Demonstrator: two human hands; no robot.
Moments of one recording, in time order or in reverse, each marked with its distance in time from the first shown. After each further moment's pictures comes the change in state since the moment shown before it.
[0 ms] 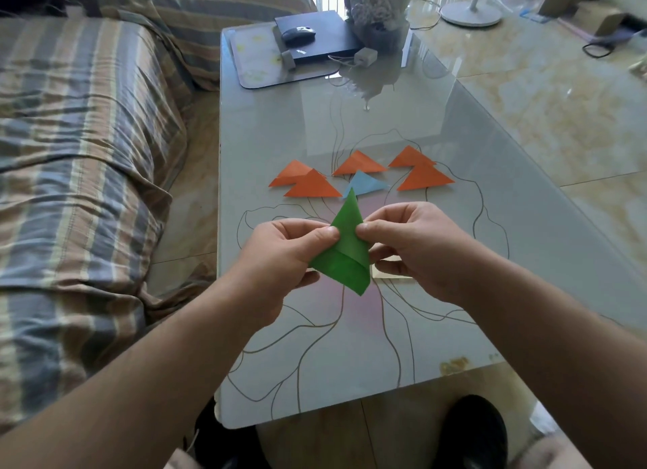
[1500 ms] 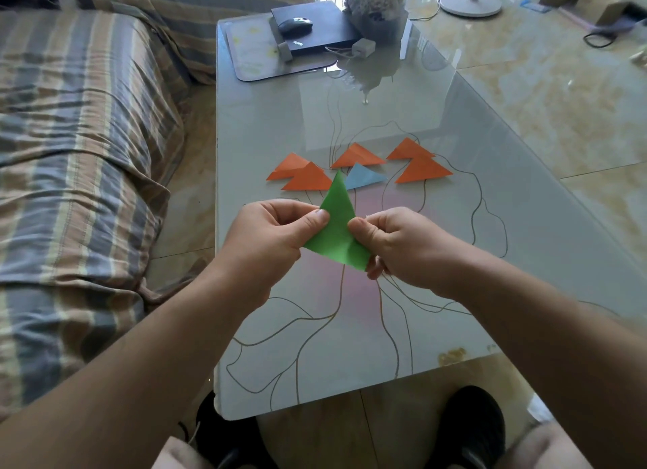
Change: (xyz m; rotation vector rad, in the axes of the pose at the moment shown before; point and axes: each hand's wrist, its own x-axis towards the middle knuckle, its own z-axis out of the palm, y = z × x) left_hand 0.006 0.002 -0.009 0.105 0.054 0.184; right_hand 0.007 0.014 0.002 -0.432 -0.072 -0.073
